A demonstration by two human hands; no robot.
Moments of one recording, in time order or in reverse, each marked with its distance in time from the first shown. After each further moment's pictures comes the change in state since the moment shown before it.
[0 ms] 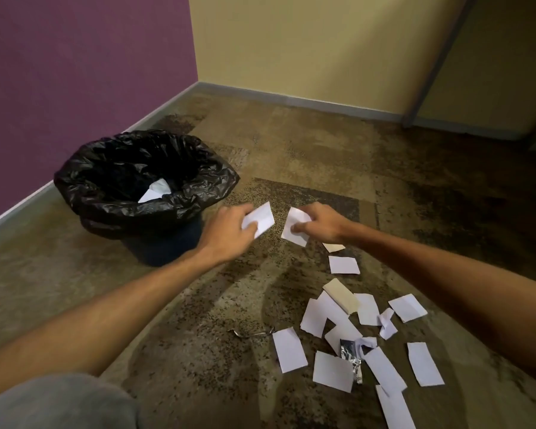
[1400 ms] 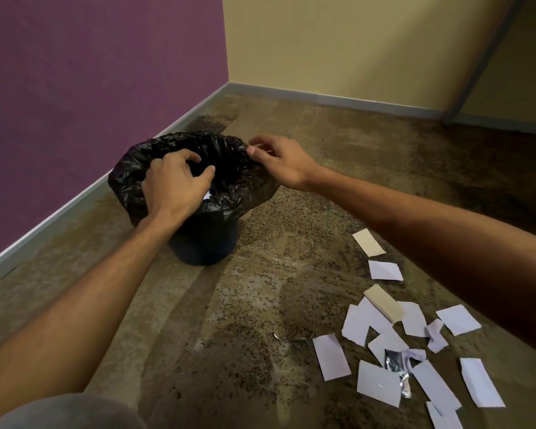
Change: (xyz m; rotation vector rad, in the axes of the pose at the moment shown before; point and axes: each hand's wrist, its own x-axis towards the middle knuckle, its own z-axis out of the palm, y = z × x) left_hand 0.009 -0.066 -0.124 0.140 0.501 -0.310; right_hand 0.077 -0.148 0.002 0.126 0.197 -0.360
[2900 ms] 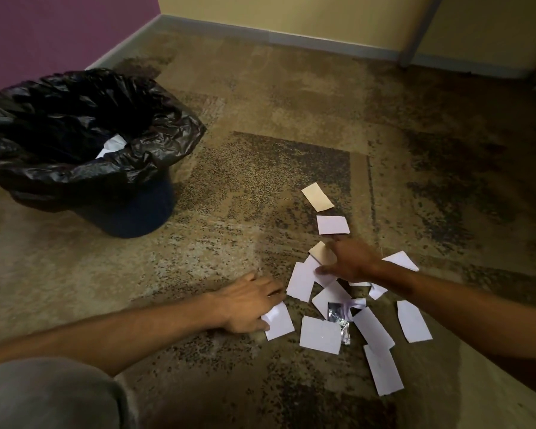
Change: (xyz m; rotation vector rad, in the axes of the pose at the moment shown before) left_hand -0.219 0.036 0.159 0.327 -1.255 1.137; right_hand -0.236 0.240 0.016 -0.573 -0.419 0.618
